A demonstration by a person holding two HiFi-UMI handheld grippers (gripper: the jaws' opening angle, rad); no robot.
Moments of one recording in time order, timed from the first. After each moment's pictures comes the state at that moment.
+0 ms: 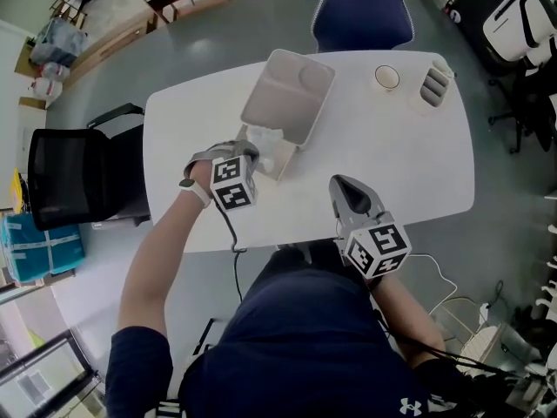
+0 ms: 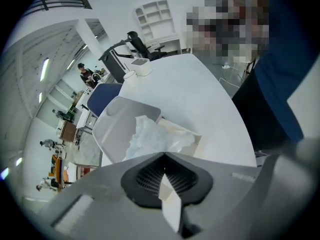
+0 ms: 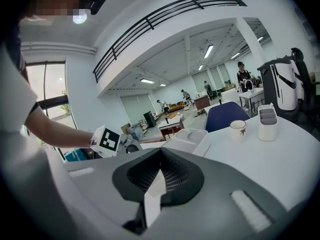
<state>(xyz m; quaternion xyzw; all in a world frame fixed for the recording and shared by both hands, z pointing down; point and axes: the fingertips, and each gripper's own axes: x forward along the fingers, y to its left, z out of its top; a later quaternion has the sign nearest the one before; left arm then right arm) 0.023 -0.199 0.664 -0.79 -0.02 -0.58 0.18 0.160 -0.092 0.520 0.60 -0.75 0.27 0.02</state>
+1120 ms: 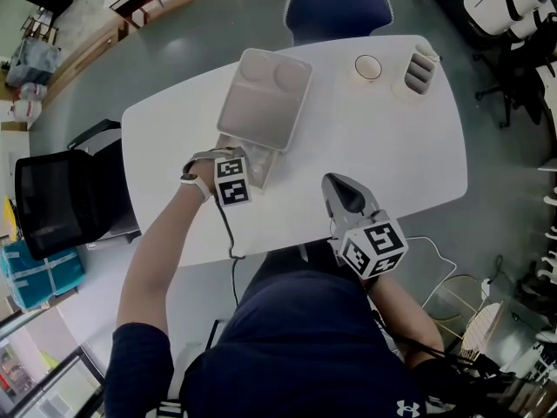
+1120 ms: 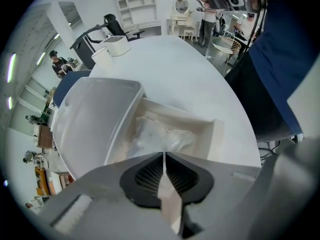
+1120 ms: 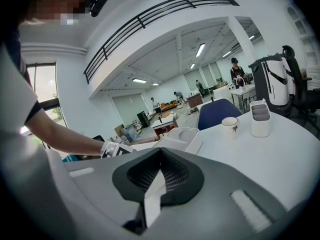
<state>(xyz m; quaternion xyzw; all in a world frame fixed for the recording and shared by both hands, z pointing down) 0.025 -0.196 0.755 -0.73 -0.14 -0.65 0.16 0.185 -0.103 0.533 0.62 -0.72 0.30 0.01</state>
